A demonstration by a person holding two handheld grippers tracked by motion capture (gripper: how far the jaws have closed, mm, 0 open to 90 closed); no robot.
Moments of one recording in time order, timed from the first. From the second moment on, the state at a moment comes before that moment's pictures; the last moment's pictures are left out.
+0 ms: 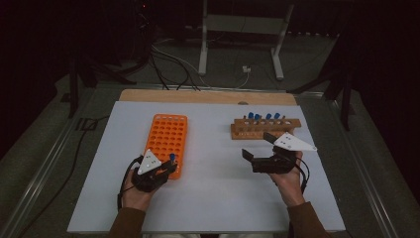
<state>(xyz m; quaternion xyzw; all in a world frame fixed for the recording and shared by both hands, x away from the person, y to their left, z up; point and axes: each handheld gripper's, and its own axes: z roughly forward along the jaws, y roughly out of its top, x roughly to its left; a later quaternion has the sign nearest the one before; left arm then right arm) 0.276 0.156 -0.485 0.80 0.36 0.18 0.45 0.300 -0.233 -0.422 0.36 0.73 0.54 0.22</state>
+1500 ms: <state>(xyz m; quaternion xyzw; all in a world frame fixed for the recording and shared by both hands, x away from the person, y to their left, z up) 0.259 0.215 -0.464 0.69 0.45 0.25 0.50 0.337 -0.279 -0.418 0.43 0.72 0.49 0.27</state>
